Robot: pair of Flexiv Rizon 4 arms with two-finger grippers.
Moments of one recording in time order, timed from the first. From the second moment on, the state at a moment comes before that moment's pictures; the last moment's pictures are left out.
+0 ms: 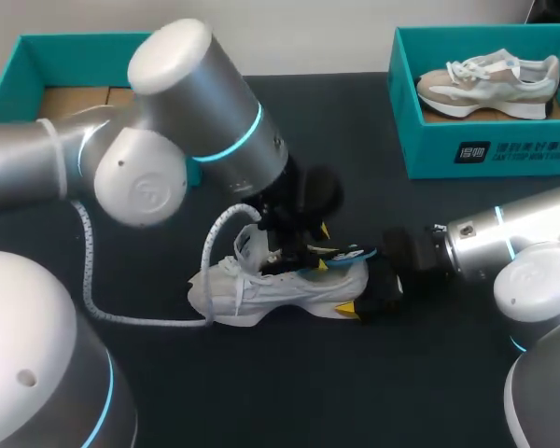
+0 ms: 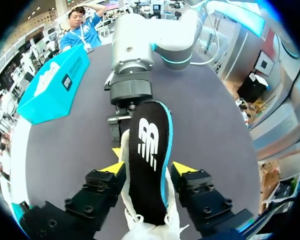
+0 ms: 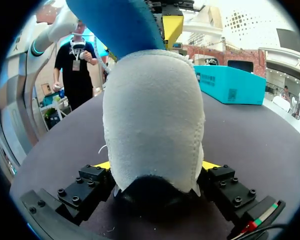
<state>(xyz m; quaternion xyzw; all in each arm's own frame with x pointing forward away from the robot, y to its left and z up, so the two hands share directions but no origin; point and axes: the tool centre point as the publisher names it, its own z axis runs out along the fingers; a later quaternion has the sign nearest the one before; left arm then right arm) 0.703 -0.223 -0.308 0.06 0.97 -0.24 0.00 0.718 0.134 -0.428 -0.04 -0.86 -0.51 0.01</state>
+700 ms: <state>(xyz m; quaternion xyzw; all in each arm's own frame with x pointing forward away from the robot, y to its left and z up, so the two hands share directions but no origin) 0.698 -0.221 -0.323 0.05 0.95 -0.27 0.12 0.718 0.134 -0.428 -0.04 -0.86 -0.51 0.01</state>
